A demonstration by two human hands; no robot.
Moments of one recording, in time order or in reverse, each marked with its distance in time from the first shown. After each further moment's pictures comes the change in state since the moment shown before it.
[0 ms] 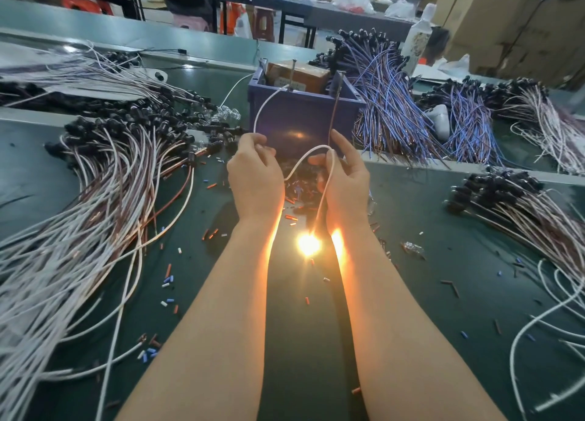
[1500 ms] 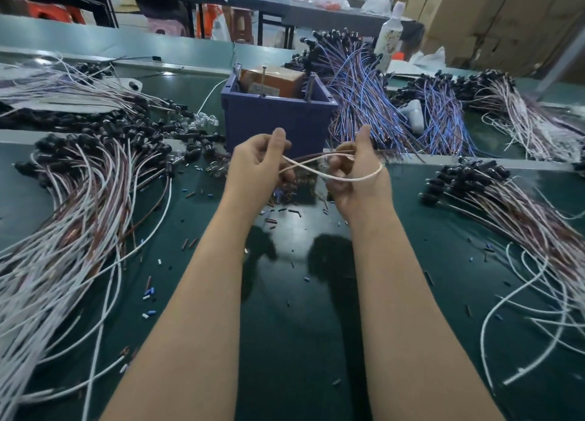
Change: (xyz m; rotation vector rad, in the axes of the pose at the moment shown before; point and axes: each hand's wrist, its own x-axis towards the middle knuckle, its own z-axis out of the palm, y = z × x) left_hand 0.001 0.025 -0.006 -0.287 -0.501 -0.086; right_hand 0.008 -0.056 -0.024 0.214 0.159 0.355
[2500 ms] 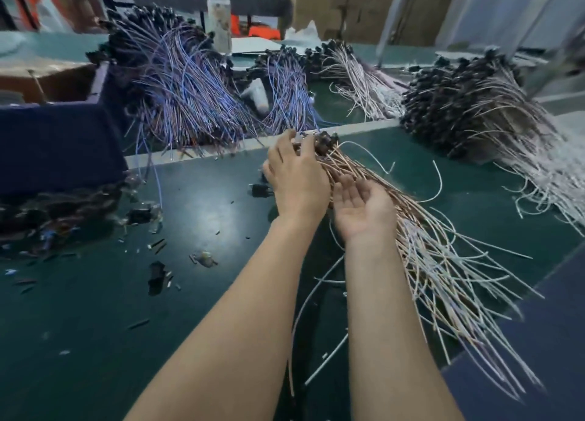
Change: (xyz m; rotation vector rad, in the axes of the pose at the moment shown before) left_hand -0.034 0.013 0.313 0.634 -0.189 0.256; right_hand 0.001 -0.104 -0.218 0.613 0.532 -0.135
